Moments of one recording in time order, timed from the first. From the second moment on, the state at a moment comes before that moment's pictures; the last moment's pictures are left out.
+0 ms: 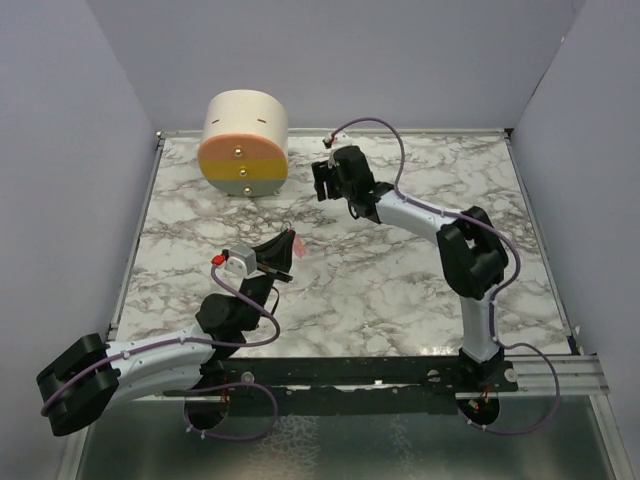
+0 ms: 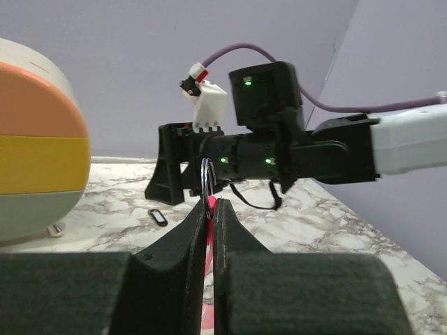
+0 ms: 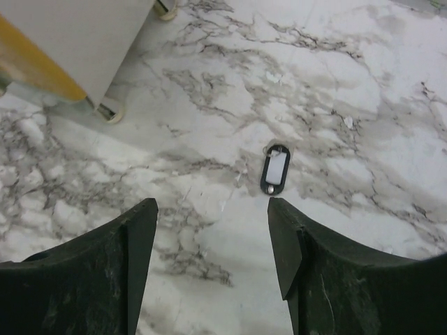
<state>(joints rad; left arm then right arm) -0.99 0.90 0.17 1.21 -0.52 -0.06 0.64 1.98 1.45 0.07 0.16 0.14</state>
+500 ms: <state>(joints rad) -0.99 0.83 0.15 1.10 -0.55 -0.06 0.58 2.35 1.81 -0.04 0.16 0.09</state>
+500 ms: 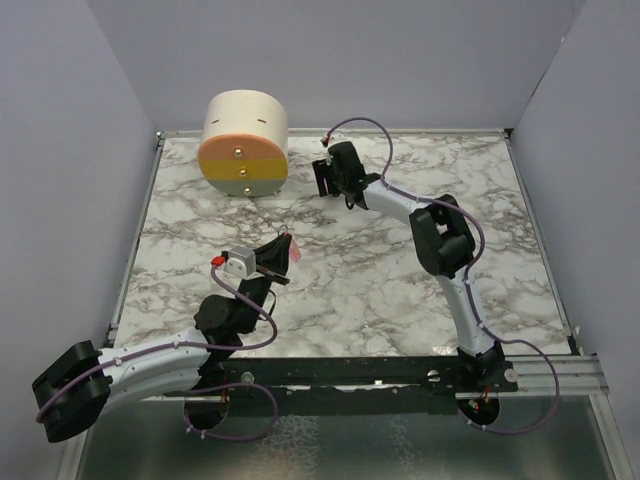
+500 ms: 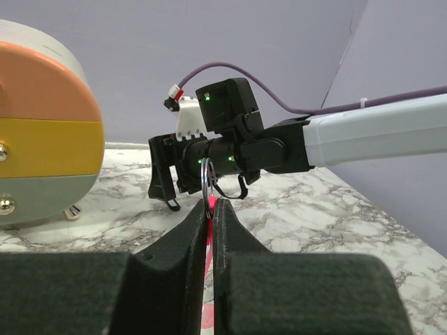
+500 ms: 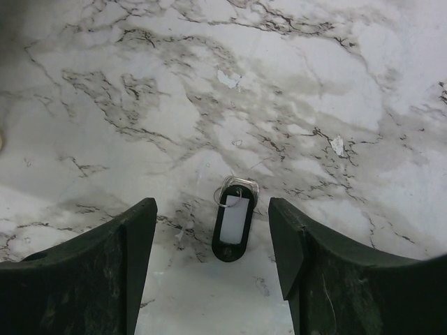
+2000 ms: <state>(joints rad) -0.99 0.79 0.15 1.04 -0.57 -0.06 0.53 2.38 1.80 -0.07 0.12 0.16</state>
